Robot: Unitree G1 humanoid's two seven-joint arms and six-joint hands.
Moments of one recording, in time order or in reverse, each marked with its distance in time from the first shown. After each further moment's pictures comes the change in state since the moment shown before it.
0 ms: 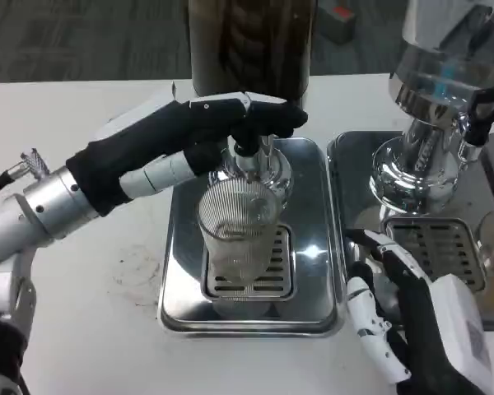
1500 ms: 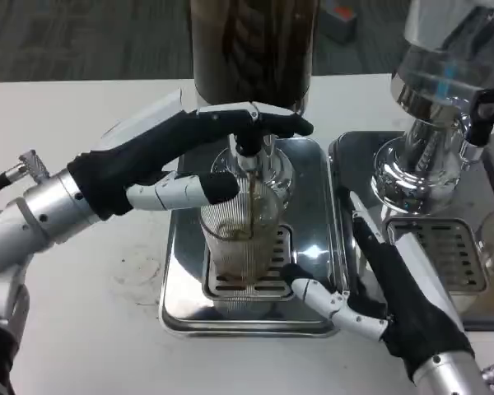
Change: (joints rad) left arm 0.005 0.049 -0.082 0.016 0.074 -0.166 0.130; right arm -0.231 -0.051 -0.071 -0.015 0.225 0.180 0.363
